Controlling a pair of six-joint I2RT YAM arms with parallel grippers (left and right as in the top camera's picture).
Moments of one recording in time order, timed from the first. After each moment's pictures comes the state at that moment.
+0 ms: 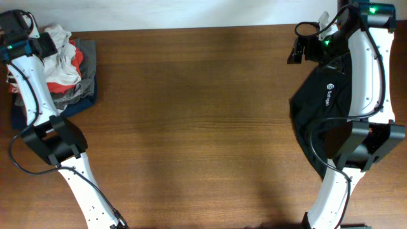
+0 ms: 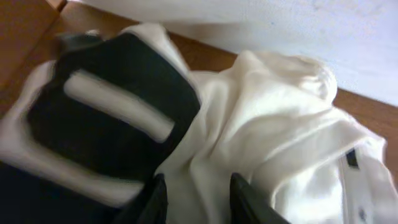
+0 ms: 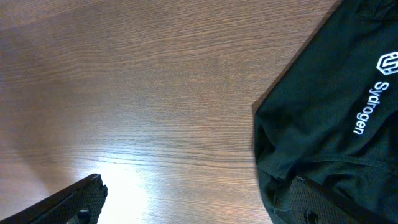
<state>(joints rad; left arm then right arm) 0.42 2.74 2.85 -0.92 -0.01 0.03 -0.14 2.22 2.44 -1.59 -0.29 0.04</state>
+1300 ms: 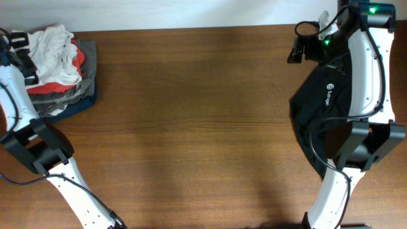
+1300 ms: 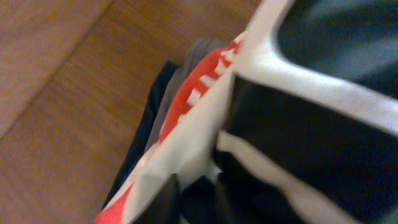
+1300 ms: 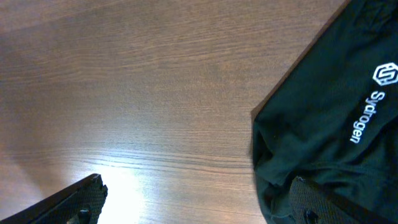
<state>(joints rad) 0.53 2.67 2.68 -0.93 -0.13 -0.02 -0.14 2.22 2.44 -1.57 -0.29 0.02</state>
